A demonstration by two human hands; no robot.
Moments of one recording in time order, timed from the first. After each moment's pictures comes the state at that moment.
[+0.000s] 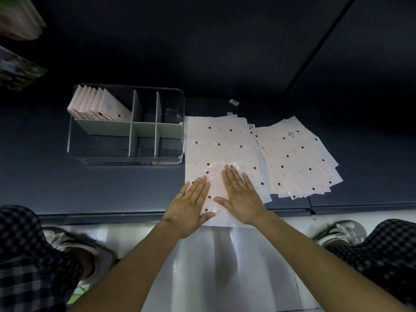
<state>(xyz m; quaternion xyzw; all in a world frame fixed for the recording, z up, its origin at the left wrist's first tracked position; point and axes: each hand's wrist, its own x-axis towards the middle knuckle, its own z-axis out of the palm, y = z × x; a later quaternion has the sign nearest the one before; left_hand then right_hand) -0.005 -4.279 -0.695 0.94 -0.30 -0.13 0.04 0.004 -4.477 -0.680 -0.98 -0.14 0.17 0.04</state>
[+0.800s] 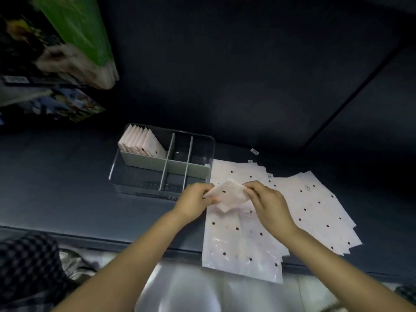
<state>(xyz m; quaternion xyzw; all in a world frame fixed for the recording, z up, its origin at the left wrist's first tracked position) 0.077 -4.242 -0.604 0.86 -0.08 -0.12 0.49 0.049 -4.439 -0.551 -0.97 -0.11 -0.03 0.23</state>
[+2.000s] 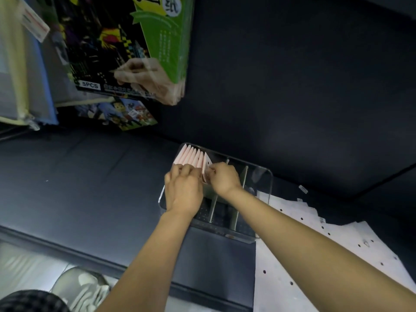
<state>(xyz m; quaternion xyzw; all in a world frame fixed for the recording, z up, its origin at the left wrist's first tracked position) 0.141 -4.101 -0.612 0.96 0.08 0.12 0.22 0.199 -4.197 -0.578 -0.96 -0.06 0.12 0.24</state>
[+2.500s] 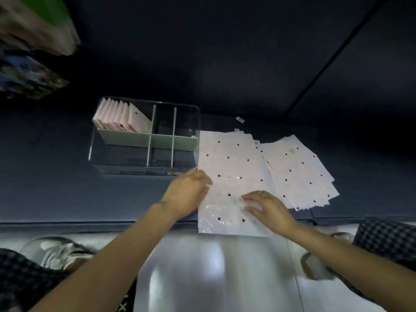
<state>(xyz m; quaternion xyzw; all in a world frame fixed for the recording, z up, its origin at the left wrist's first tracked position) 0.042 -4.235 -0.612 0.93 -0.28 -0.07 0.23 -0.013 -4.493 -0.621 -0.97 -0.07 0.15 0.18</state>
